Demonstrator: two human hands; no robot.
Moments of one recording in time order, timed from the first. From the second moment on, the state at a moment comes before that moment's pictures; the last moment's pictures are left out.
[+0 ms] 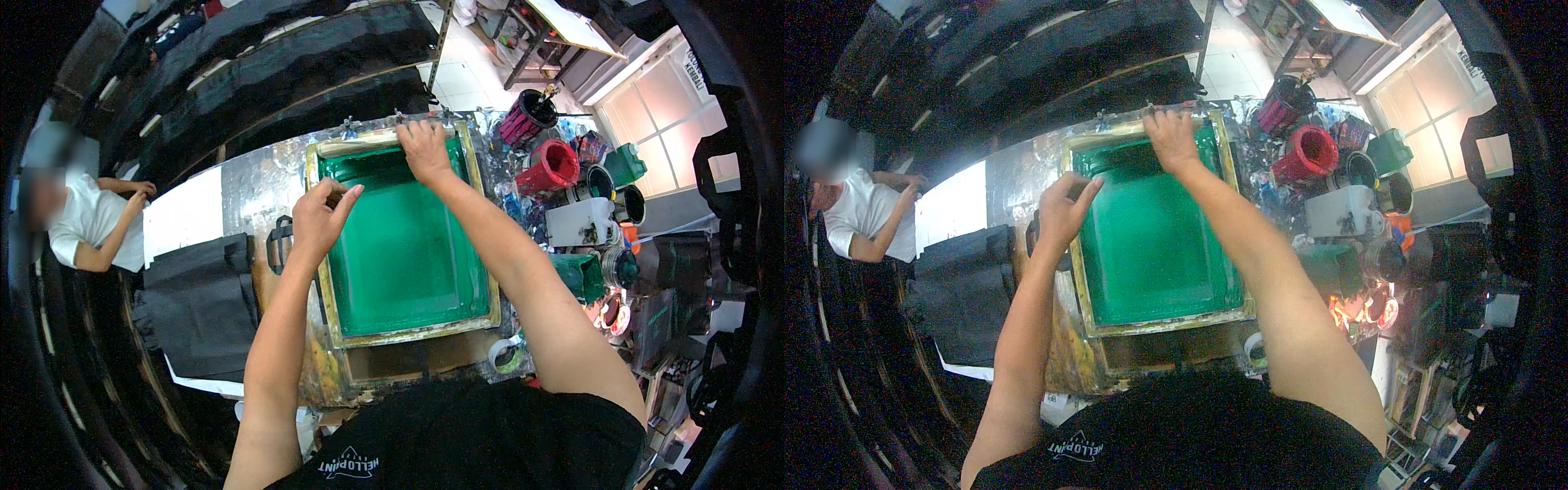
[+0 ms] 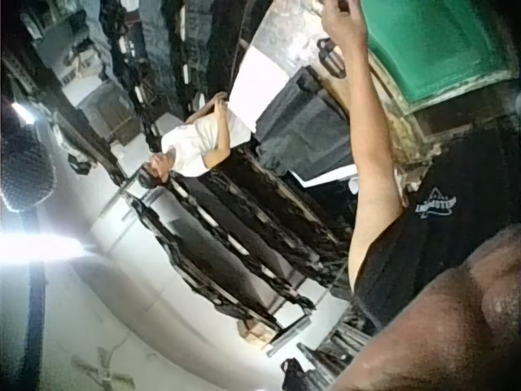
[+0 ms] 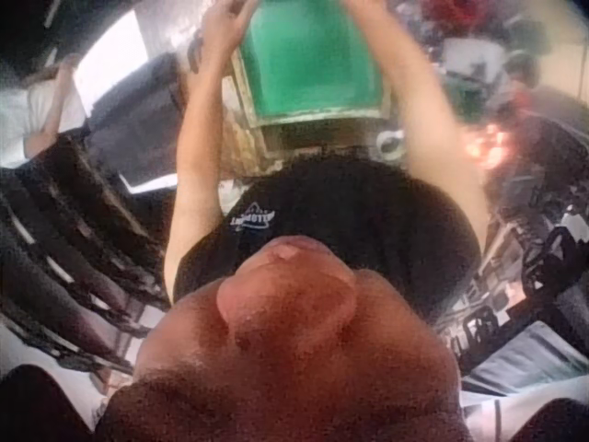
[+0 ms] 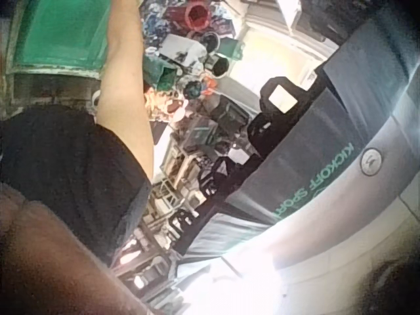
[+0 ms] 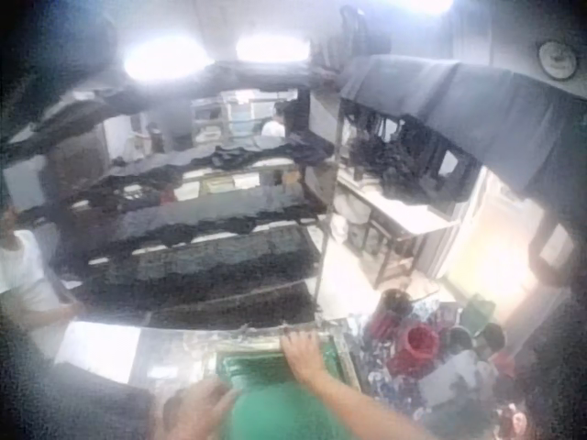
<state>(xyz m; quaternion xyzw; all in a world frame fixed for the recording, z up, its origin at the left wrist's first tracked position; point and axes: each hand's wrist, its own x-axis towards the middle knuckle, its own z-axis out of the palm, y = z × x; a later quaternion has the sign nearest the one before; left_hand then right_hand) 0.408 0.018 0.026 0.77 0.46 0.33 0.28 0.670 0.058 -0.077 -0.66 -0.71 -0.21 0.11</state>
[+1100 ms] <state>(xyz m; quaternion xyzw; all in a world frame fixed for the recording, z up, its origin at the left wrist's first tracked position) 0.439 0.089 -0.060 0.90 0.40 0.13 -0.05 0.711 0.025 -0.074 -0.65 -0.76 -0.02 0.04</state>
